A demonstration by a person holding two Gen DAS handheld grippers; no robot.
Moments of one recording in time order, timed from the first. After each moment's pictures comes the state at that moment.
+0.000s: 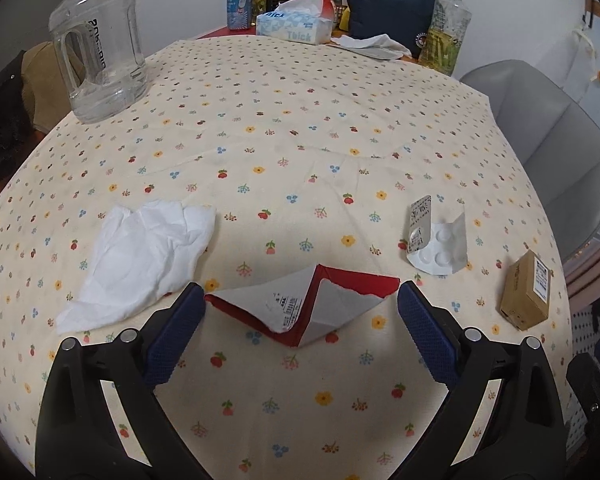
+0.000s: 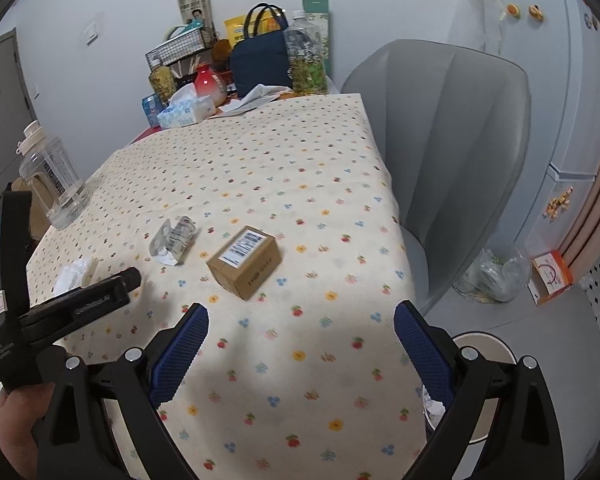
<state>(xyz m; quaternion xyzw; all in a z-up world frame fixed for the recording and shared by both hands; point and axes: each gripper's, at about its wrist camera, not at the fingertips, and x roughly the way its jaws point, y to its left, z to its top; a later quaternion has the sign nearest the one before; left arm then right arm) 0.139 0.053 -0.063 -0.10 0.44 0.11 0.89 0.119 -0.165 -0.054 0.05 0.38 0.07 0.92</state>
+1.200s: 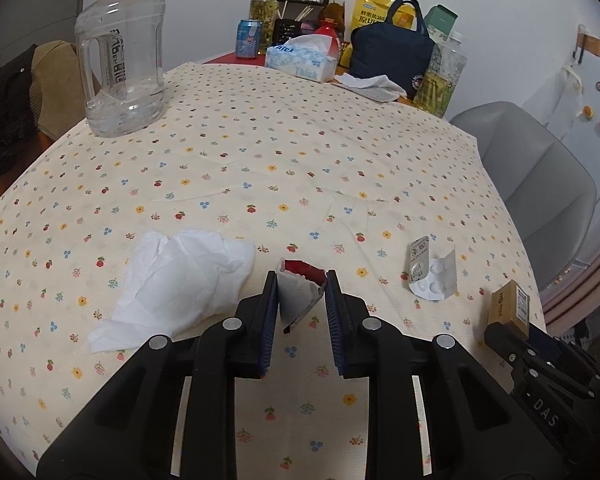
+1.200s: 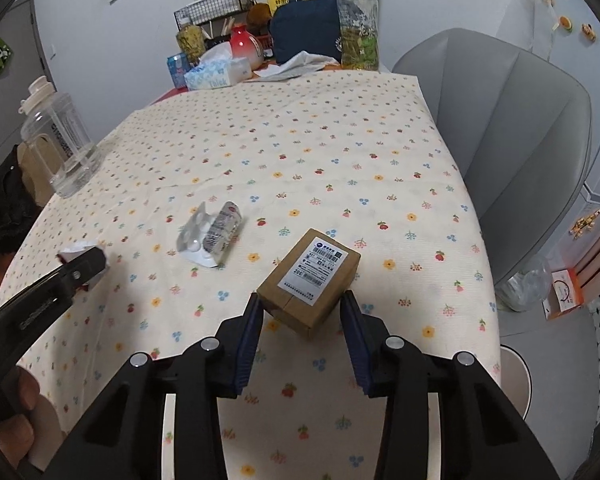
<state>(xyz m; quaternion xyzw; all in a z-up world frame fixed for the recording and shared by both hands) 0.118 0.080 -0.044 -0.13 0.38 0.09 0.91 0.156 -0.109 -0.068 0.01 0.42 0.11 0.90</state>
